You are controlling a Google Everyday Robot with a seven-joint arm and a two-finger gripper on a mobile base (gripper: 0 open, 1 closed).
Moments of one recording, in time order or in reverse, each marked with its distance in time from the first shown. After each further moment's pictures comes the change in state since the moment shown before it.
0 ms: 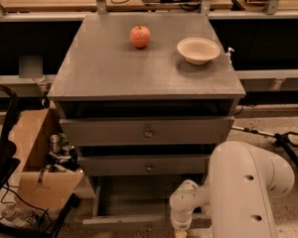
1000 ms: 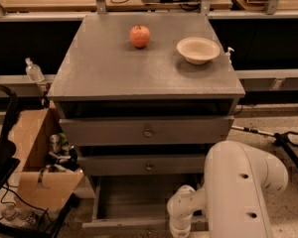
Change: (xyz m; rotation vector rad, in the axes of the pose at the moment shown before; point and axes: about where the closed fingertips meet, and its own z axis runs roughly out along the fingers) arm -0.008 0.031 0.013 -0.087 0.018 0.014
